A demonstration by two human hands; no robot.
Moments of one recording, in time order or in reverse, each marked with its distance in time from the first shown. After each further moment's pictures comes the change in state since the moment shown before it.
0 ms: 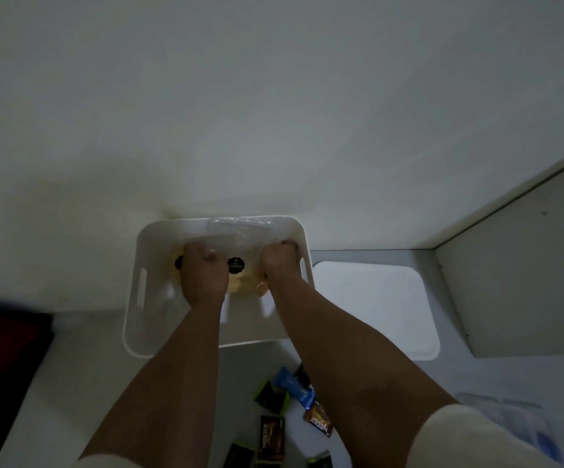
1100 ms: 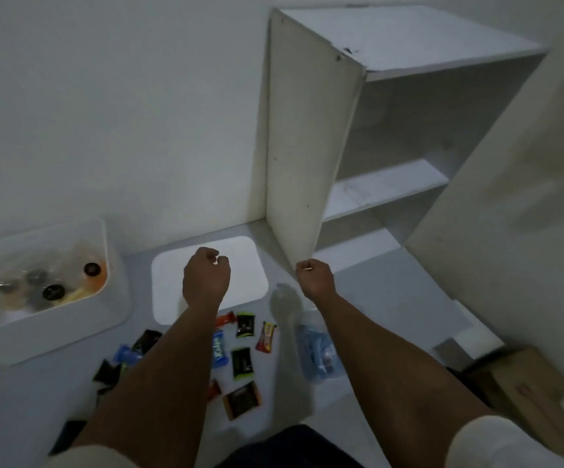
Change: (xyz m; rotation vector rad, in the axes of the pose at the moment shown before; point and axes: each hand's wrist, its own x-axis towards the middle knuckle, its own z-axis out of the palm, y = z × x) left_hand -0.392 0.082 0.174 0.093 -0.265 0.396; right_hand -0.076 0.228 -0.498 -0.037 0.276 -0.218
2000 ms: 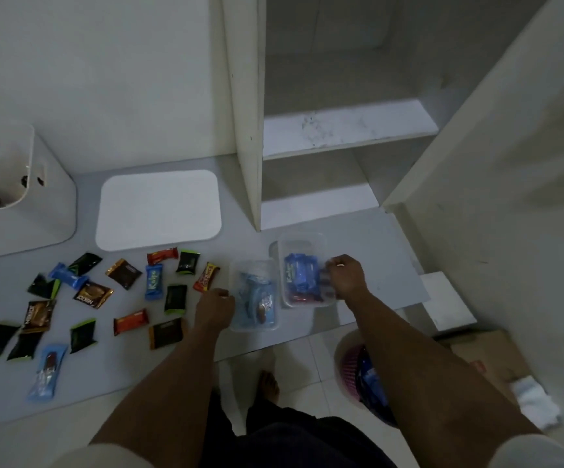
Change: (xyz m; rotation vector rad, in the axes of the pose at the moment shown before) left_hand -0.151 -0.086 0.169 0.020 -0.370 -0.509; right_hand 0.043 0.166 -0.155 -0.065 -0.082 0.187
